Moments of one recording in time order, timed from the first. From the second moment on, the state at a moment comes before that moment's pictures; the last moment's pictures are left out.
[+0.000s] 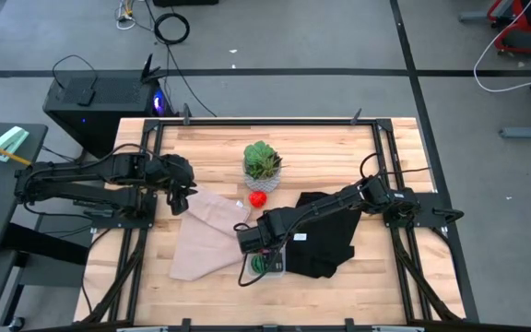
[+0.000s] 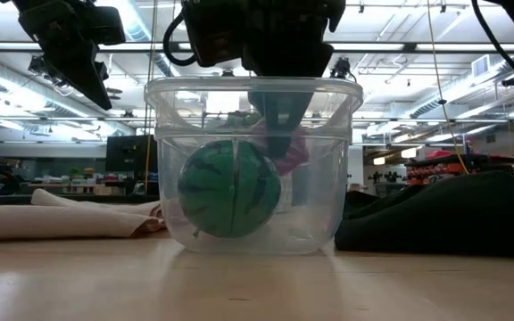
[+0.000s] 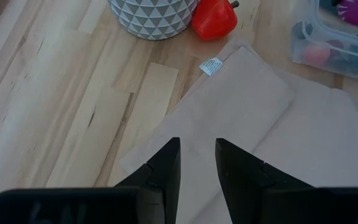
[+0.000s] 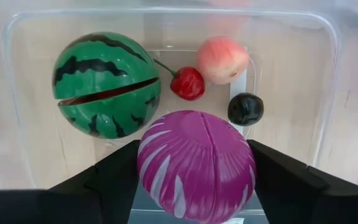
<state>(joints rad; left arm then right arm) 0.10 0.82 0.74 -0.84 -0.09 -0.17 0.28 2.29 2.04 -1.20 0.00 0.30</state>
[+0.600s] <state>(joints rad) 0.10 0.82 0.74 -0.84 -0.09 -0.17 0.28 2.30 2.04 -1.21 -0.01 0.29</state>
